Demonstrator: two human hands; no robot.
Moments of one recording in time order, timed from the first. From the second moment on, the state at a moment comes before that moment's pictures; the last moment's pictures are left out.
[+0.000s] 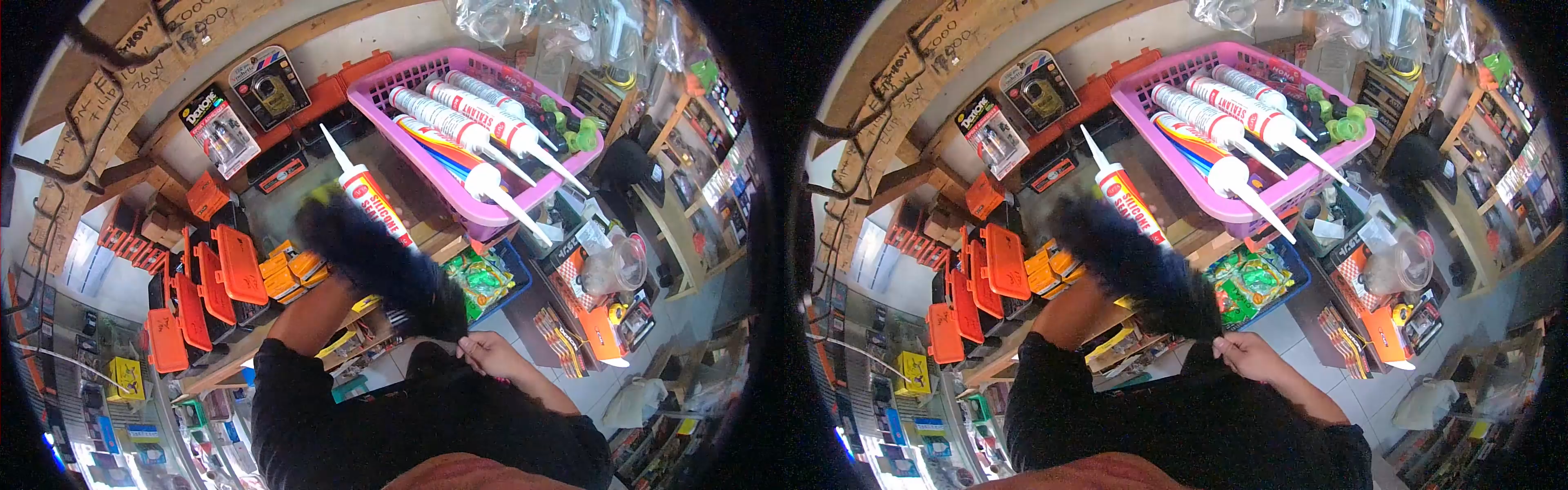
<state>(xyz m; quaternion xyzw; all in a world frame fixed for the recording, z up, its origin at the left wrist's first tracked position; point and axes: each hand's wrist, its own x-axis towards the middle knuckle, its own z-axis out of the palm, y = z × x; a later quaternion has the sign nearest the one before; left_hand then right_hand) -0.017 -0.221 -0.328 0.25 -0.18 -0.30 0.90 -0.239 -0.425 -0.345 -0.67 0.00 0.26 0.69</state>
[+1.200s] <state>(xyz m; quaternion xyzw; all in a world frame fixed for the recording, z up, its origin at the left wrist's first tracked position) -0.014 -0.220 -0.313 0.23 -0.16 -0.34 0.90 -0.256 -0.404 -0.323 -0.68 0.10 0.22 0.69</state>
